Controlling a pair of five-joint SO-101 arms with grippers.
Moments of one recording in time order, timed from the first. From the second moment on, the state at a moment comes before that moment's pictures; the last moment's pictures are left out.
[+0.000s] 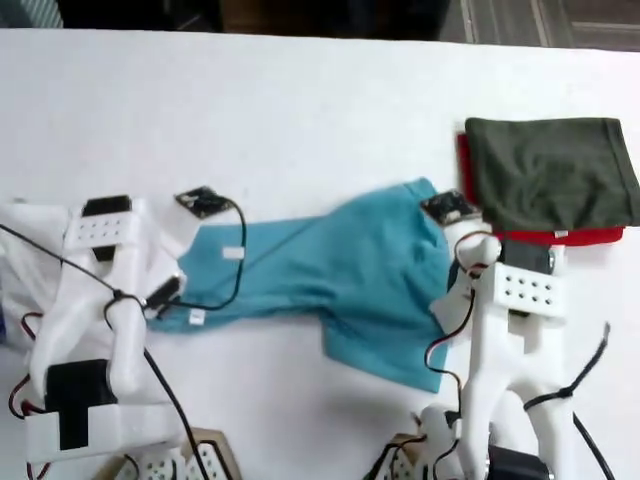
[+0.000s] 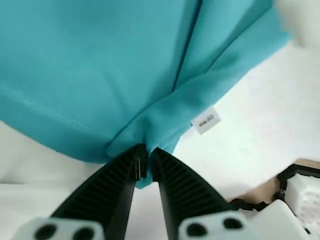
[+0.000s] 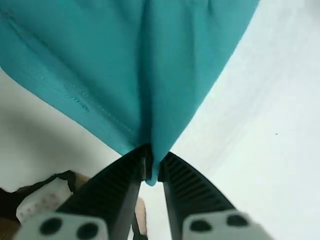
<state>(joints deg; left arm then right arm) -16.2 -6.4 35.6 79.3 -48.0 8.6 -28.6 45.7 84.0 38.3</state>
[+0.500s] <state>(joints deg) -16.3 -6.4 33.9 81.9 -48.0 8.1 -28.6 47.0 82.4 38.3</state>
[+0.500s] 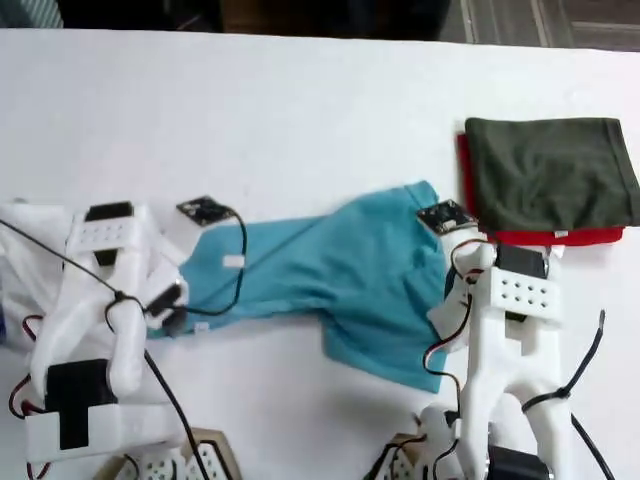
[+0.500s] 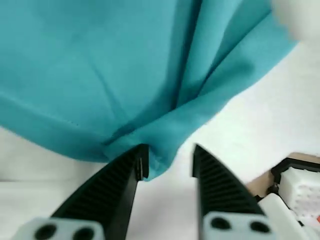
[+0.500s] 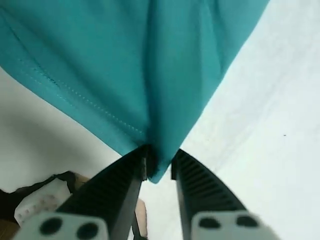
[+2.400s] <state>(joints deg) -19.7 57.8 -64.8 101.3 -33.2 0.3 -16.7 30.7 61.2 26.0</state>
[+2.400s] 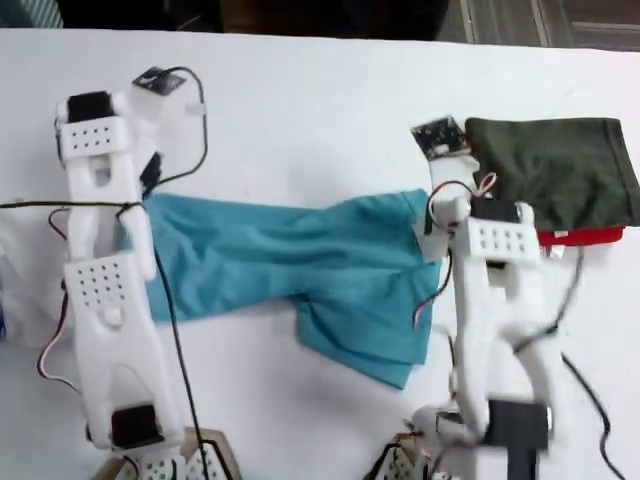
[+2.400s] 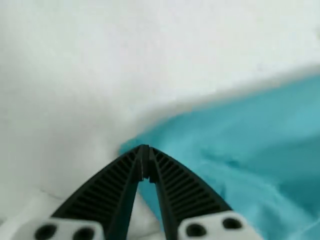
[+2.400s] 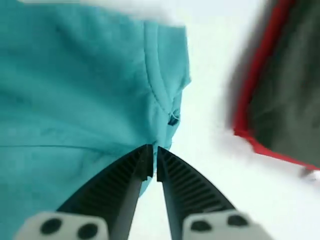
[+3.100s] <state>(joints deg) -16.5 42.9 -22.9 83.5 -33.1 -16.7 -37.1 65.7 64.2 37.5</state>
